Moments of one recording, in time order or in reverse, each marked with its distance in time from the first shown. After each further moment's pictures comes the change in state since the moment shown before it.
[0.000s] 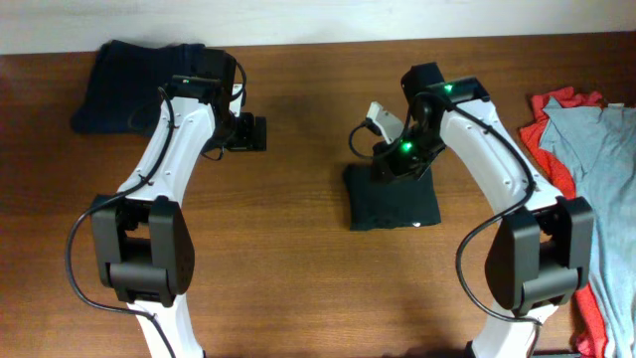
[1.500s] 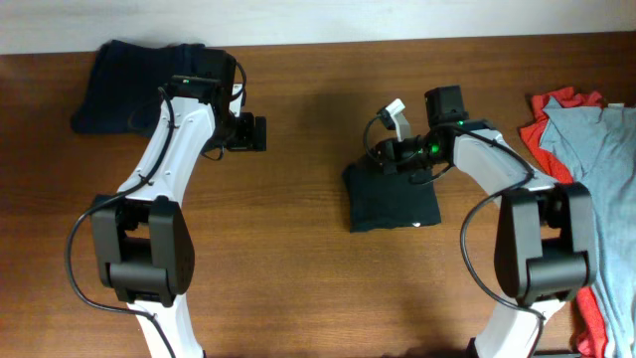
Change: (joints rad) left arm 0.000 0.000 0.000 0.000 0.000 0.000; right arm -0.121 0.036 -0.322 0.690 -0.377 0.183
